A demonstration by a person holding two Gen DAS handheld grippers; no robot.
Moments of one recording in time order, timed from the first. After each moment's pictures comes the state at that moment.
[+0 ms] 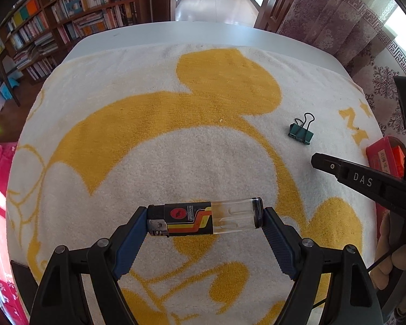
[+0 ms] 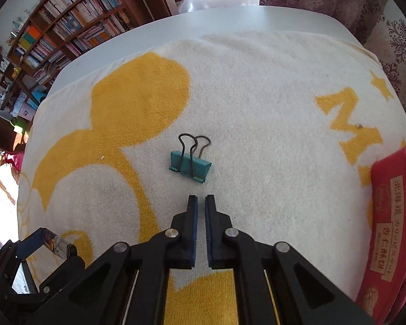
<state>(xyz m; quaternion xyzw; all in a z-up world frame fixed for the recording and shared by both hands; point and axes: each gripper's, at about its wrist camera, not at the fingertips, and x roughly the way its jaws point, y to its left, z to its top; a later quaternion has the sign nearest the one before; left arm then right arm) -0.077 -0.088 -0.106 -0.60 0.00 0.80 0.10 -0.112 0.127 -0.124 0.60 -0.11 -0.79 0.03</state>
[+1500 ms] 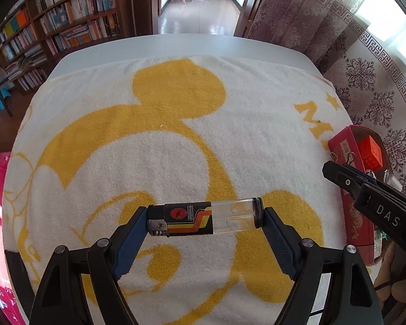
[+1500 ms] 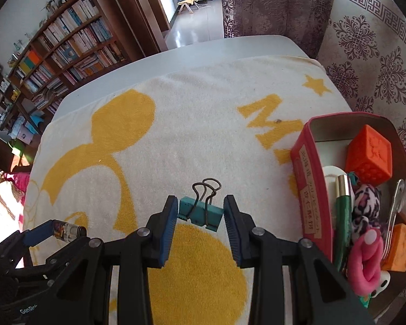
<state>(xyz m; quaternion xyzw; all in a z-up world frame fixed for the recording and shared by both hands) -0.049 -0.018 -0.075 -0.58 0.01 0.80 0.13 -0.041 0.189 -0.064 0.53 -0.11 -0.84 0.00</state>
